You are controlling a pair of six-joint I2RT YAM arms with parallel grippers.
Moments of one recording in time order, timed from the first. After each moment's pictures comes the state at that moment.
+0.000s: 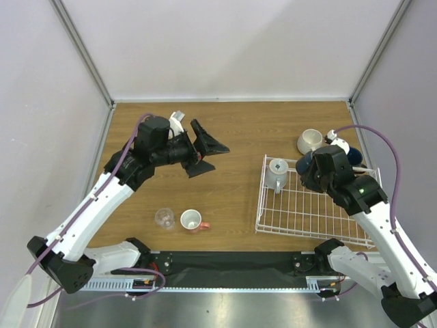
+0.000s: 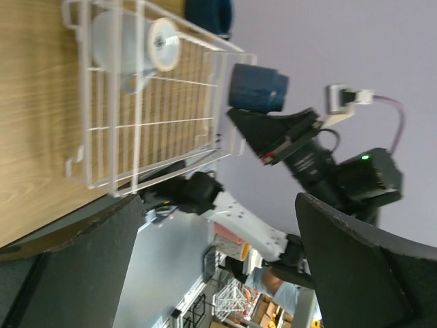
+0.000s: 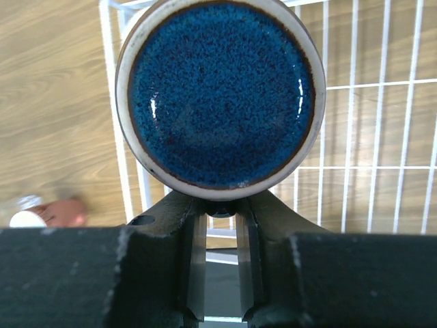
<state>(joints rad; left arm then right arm) -0.59 1.14 1.28 -0.57 0.43 -1.19 0.47 0.86 1.09 -0.99 0.27 0.66</state>
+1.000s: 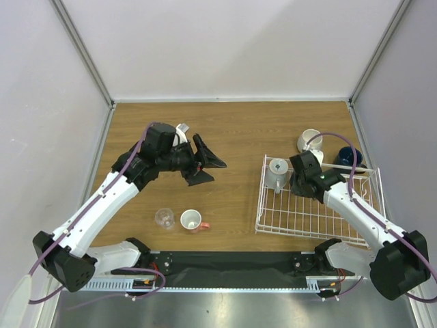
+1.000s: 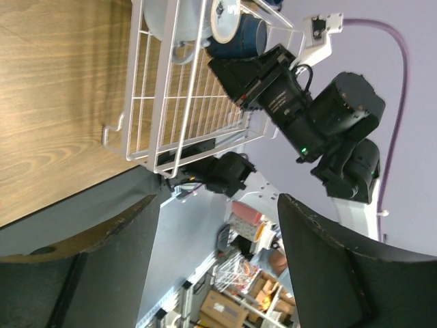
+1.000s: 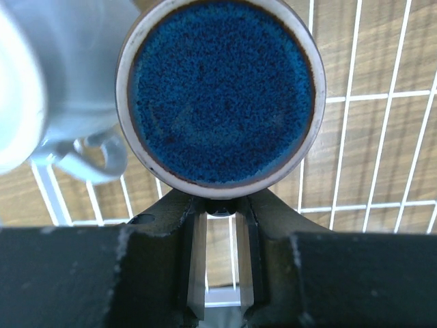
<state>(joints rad) -0.57 1.14 1.16 -0.65 0.48 -1.14 0.44 1.11 0.81 -0.75 0.33 0.57</state>
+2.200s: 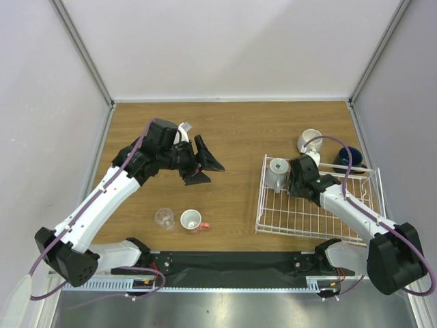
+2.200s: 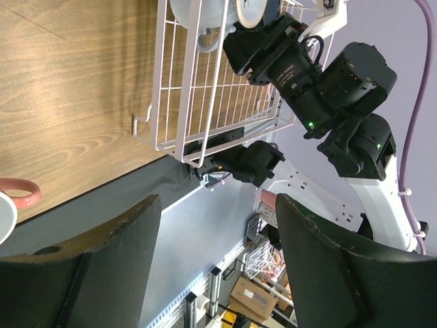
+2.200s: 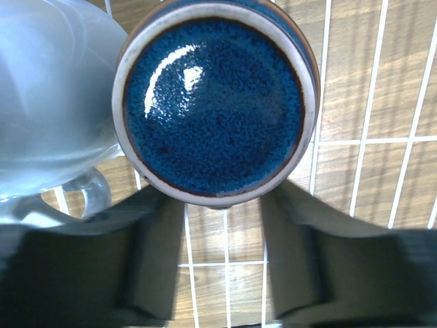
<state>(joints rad) -0.56 1.20 1.25 -0.79 0.48 -1.00 0.41 1.16 0.68 -0.52 0.33 0.51</state>
